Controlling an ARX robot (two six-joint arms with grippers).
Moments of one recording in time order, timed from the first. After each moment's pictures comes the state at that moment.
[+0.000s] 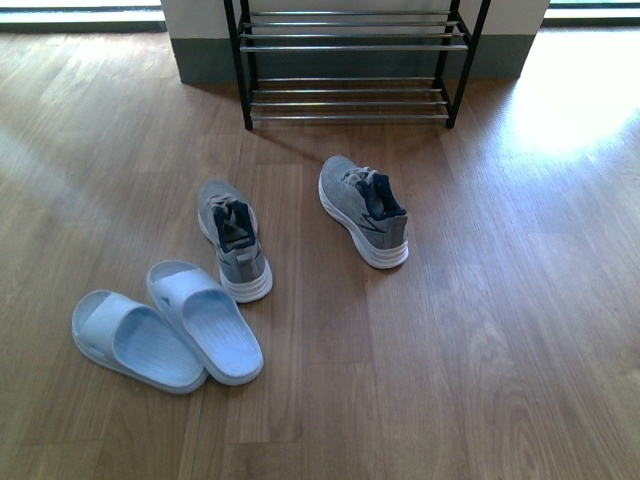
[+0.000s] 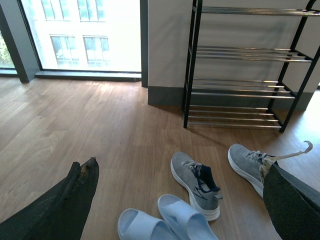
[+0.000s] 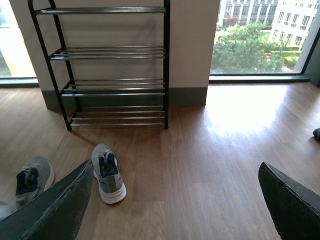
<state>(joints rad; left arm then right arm) 0.00 0.02 0.01 0.00 0.00 -0.01 0.00 0.00 0.02 0.00 0.00 -0.01</state>
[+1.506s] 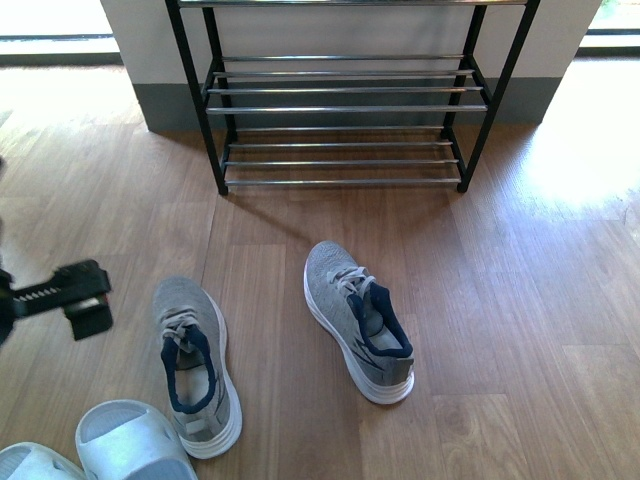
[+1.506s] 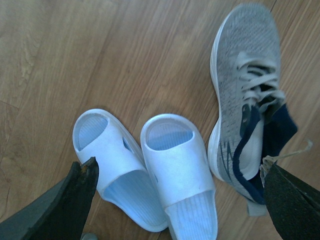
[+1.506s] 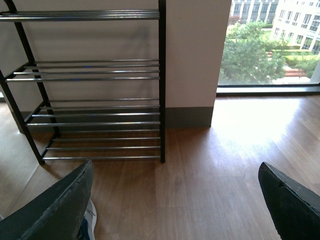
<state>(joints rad) -0.13 2.06 0.70 0.20 -0.24 -0.47 0.00 0.00 0.02 0.00 0.00 -0.01</state>
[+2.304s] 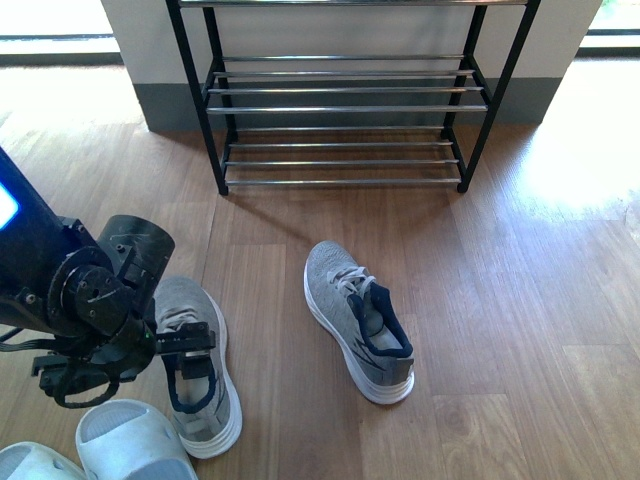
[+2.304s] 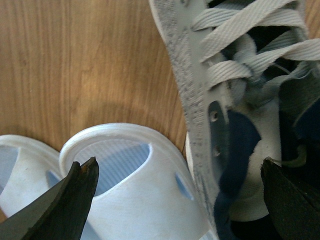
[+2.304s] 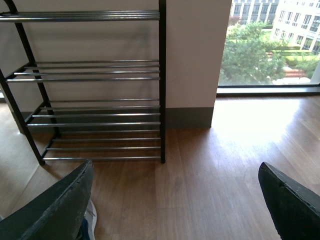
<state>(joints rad) -0.22 2.64 1.15 0.16 -0.15 -0.36 0.00 0.00 0.02 0.00 0.00 -0.01</state>
